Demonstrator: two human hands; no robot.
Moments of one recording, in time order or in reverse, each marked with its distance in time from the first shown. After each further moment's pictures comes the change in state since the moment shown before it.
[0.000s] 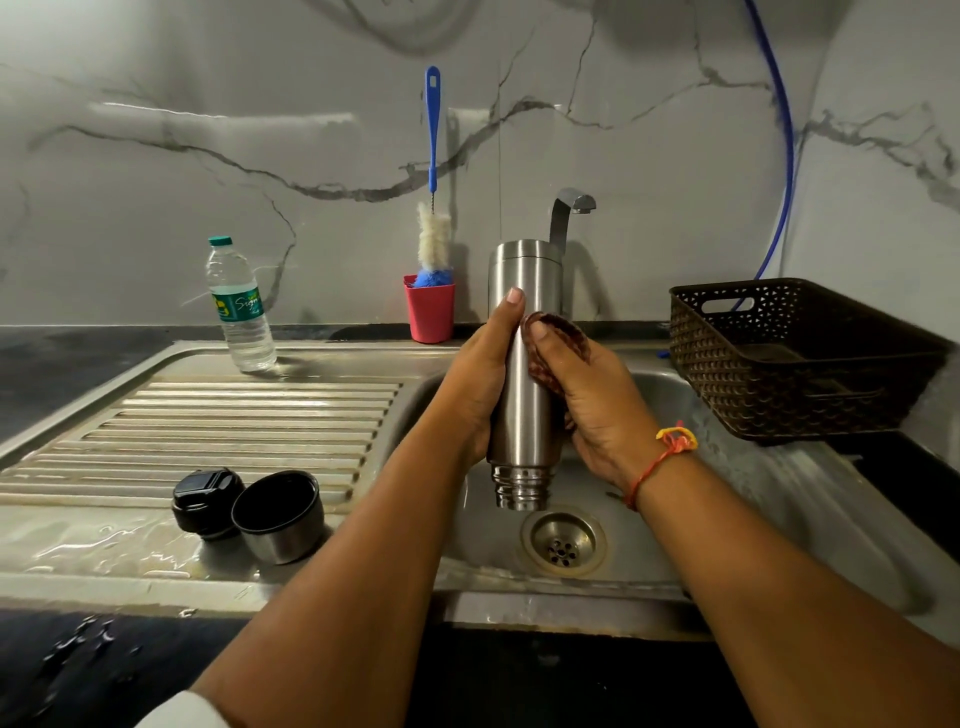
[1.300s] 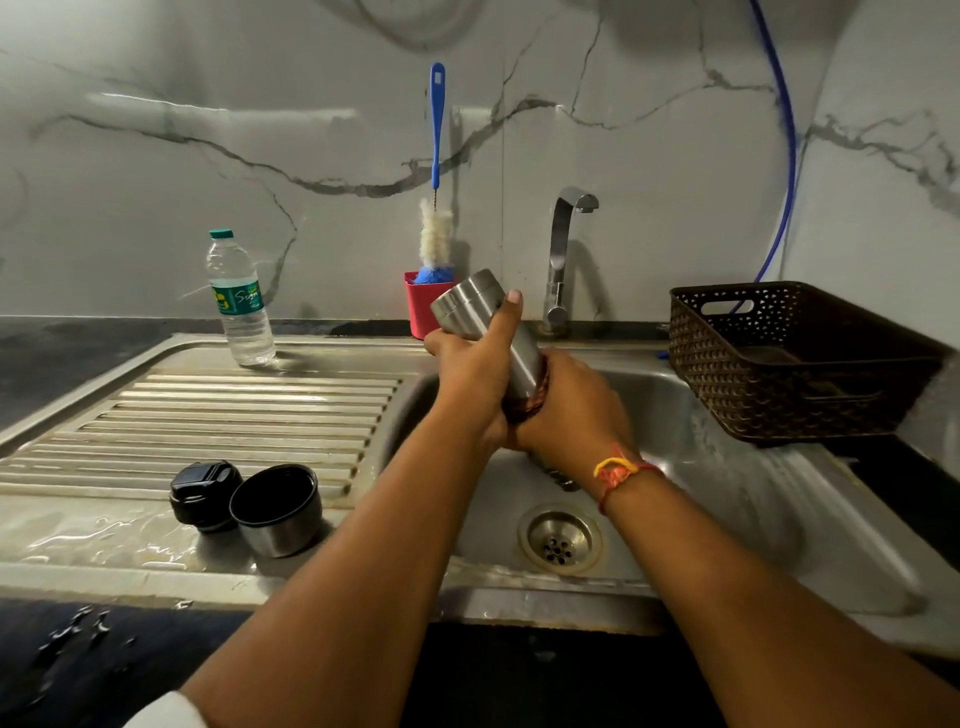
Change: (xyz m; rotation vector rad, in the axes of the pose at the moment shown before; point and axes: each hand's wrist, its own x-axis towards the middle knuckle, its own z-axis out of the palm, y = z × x) left_hand 0.003 0.003 0.010 -0.186 0.368 -0.034; right_hand 0.011 0.026 -0.002 -1.166 0.091 -0.125
